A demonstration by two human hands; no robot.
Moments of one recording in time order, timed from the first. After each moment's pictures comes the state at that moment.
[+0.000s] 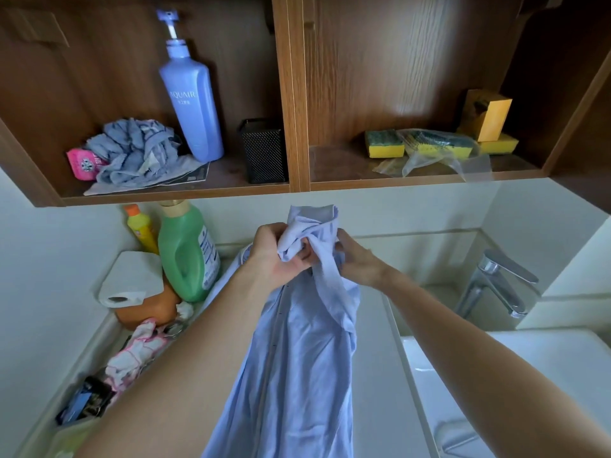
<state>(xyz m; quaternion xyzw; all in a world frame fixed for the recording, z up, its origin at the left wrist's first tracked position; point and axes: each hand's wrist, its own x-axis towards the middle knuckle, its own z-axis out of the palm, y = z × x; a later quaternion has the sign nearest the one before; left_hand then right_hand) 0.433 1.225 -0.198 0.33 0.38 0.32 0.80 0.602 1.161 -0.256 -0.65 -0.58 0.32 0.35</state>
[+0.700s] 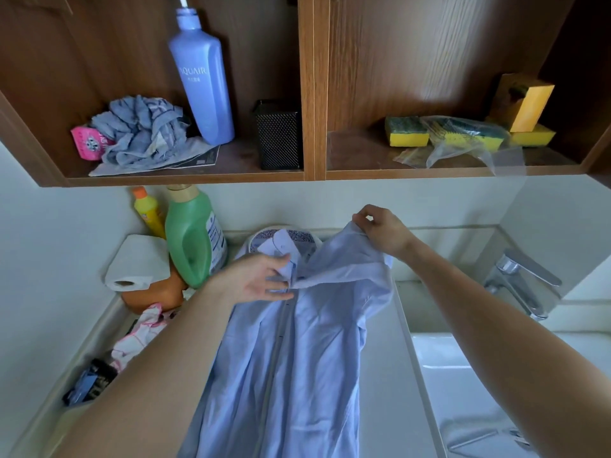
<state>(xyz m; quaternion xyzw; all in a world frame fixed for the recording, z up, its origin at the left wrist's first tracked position) 0.366 1.267 -0.262 0.42 0.45 0.13 0.78 0.637 1.193 -0.244 -0.73 -0.54 0.20 0.38</state>
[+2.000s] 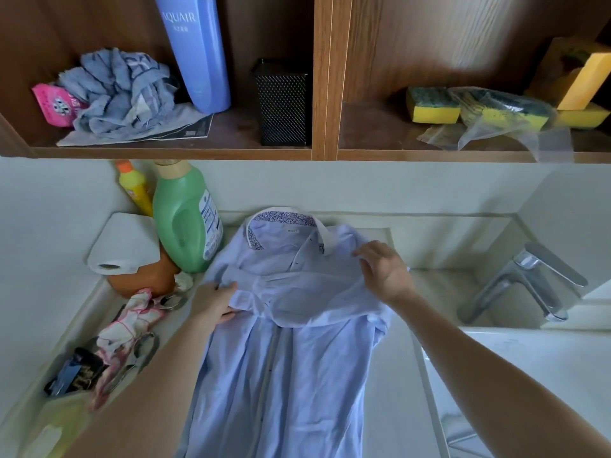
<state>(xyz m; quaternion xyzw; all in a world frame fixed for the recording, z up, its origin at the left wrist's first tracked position) 0.303 1.304 -0.399 0.41 0.67 0.28 0.56 0.638 1.182 -0.380 -0.71 -0.64 -0.04 0.30</state>
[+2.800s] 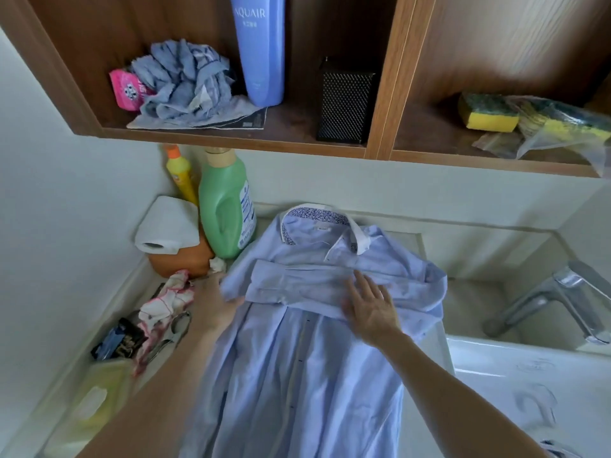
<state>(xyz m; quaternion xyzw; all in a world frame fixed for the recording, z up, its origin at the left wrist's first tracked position) 0.223 1.290 -0.414 0.65 0.66 0.20 0.31 0.541 1.170 -0.433 -0.75 -0.65 0.12 0.01</state>
